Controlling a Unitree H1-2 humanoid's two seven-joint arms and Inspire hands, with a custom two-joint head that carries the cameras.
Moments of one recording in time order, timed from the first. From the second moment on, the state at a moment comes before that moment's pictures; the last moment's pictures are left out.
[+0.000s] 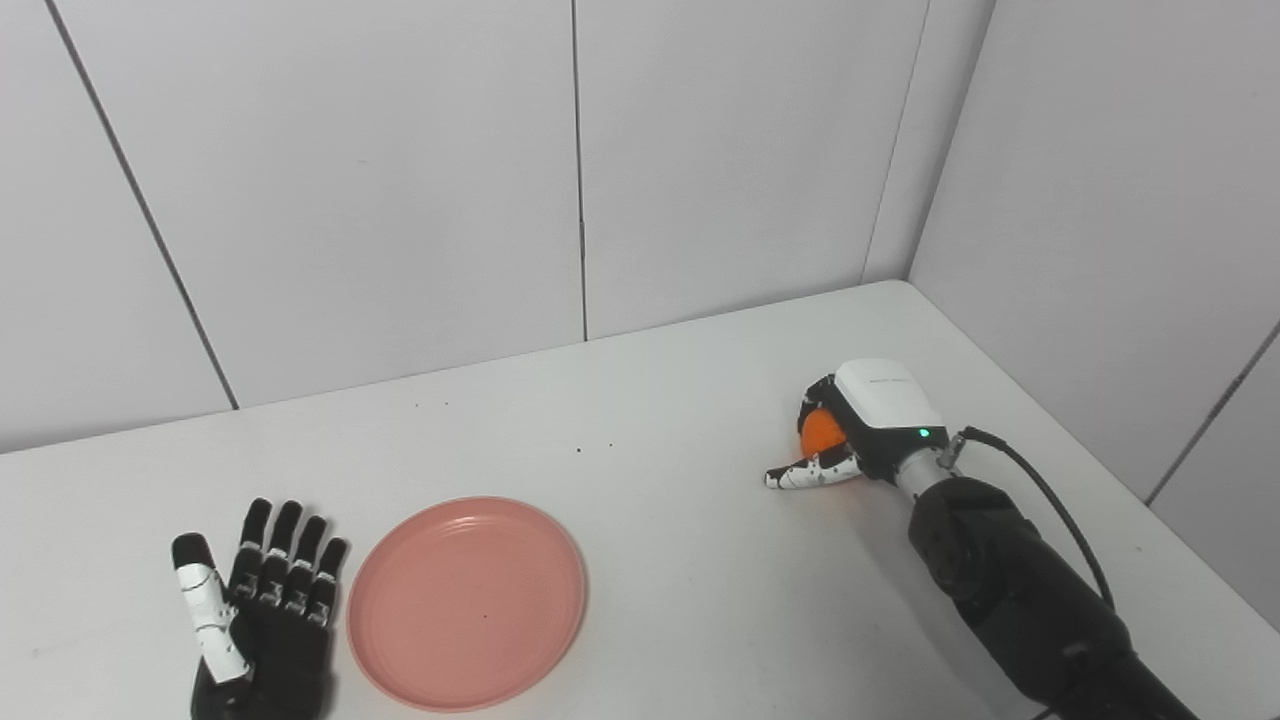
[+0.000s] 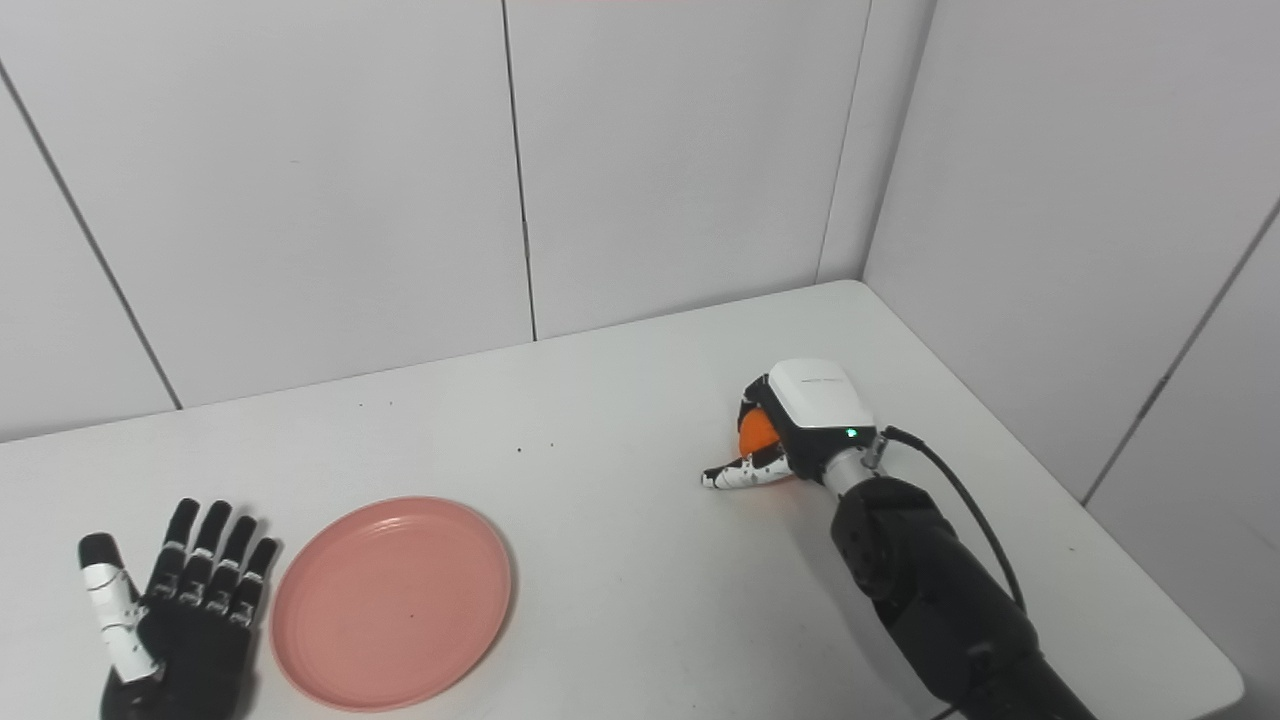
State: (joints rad) left arm -0.15 -0.13 0.17 -0.04 -0.56 0.34 -0.06; right arm -0.28 -0.54 0.10 0.18 -0.81 0.16 0.00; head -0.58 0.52
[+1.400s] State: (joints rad) left arm -0.13 -0.18 0.09 0.01 -0.51 0.21 -0.06; right arm -0.35 -0.55 0.13 -0.18 -0.72 0.05 0.06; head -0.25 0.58
